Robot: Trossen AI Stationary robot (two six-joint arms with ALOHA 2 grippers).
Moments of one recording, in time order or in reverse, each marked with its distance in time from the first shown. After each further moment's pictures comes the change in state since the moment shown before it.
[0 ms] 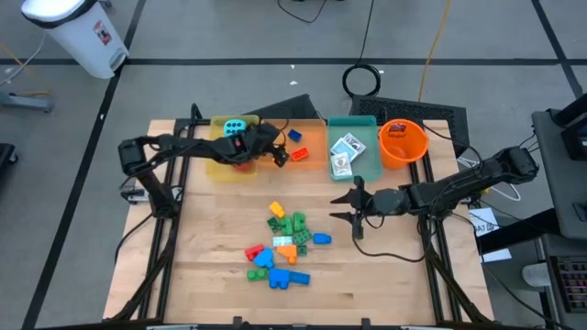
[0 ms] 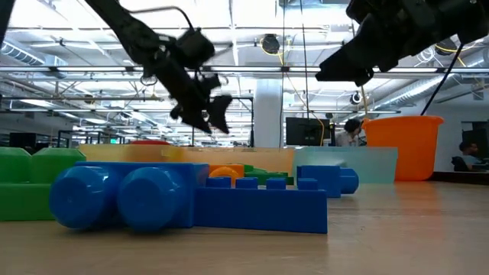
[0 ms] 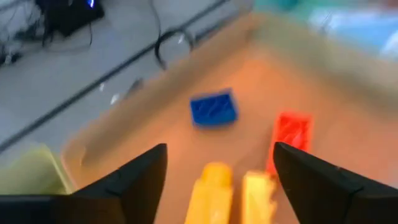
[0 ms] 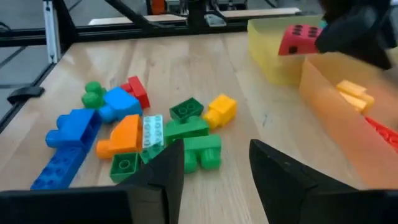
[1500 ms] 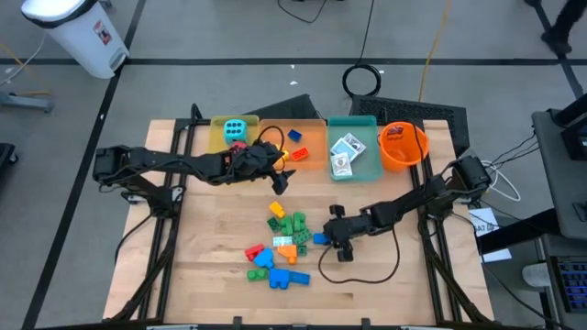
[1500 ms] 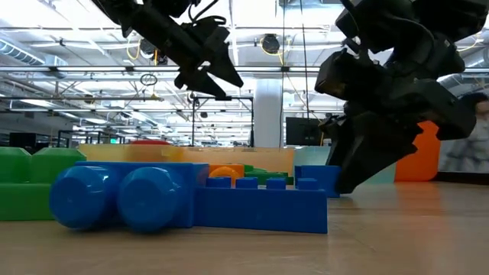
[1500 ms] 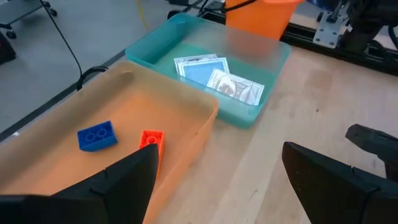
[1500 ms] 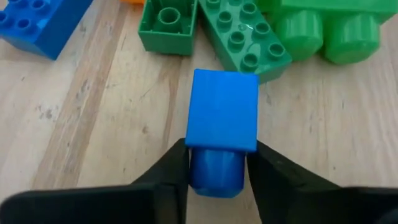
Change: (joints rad) left arm -0.272 -0.208 -0.019 -0.055 0.046 -0.063; right arm 0.061 0.549 0.193 -0.115 -0.204 -0.018
